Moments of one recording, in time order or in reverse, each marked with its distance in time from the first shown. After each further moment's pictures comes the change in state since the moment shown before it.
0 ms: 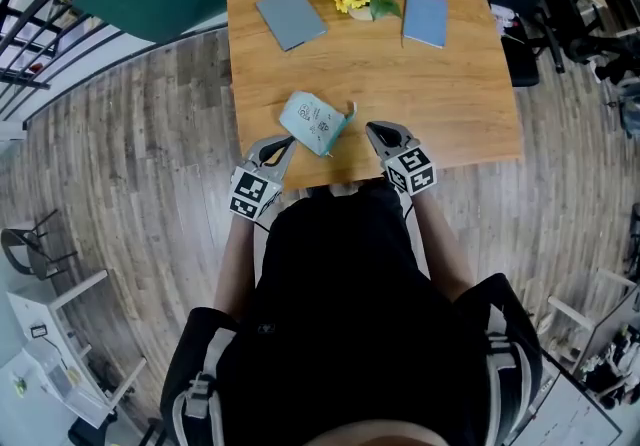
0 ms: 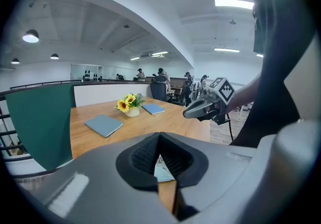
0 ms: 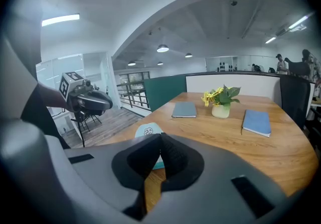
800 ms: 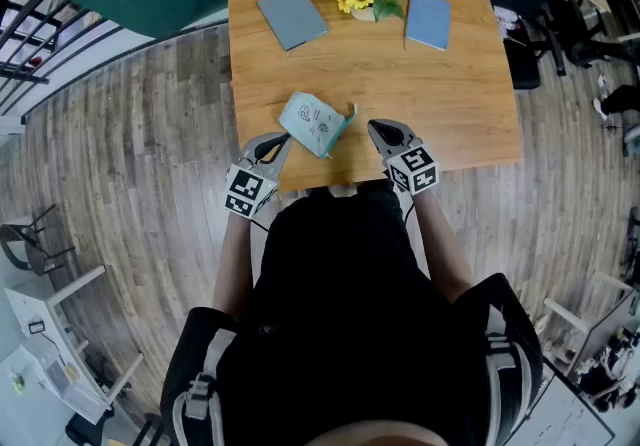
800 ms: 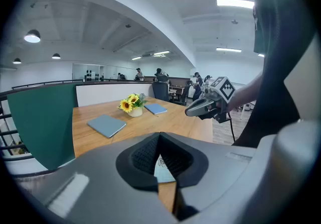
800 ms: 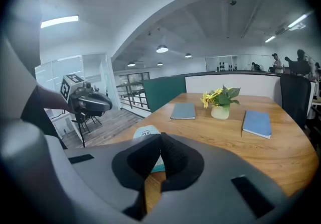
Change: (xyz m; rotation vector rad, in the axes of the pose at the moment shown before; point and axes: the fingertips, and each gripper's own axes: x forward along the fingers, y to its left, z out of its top) left arm -0.001 0.014 0.003 -0.010 0.001 0.013; right arm 0.003 -0.008 0.008 0.013 -0.006 0.005
